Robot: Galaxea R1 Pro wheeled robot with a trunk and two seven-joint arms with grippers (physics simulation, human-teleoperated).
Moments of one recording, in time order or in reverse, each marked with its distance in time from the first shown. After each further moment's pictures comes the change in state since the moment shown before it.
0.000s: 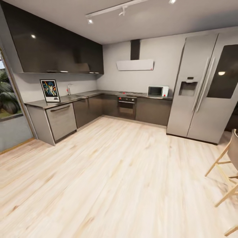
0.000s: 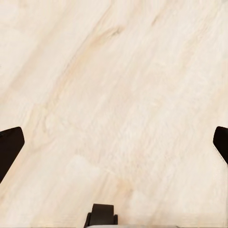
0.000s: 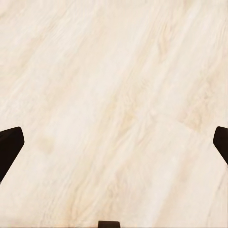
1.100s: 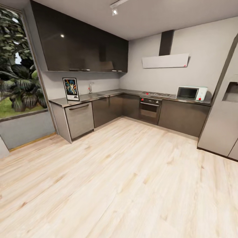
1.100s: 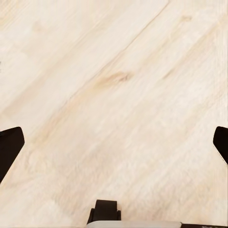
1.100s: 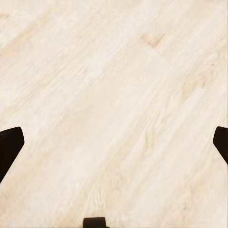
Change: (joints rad) left arm 0.000 0.007 0.002 0.000 0.001 0.001 0.000; right arm 0.000 0.000 -0.001 0.001 -0.001 0.001 -0.081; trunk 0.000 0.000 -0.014
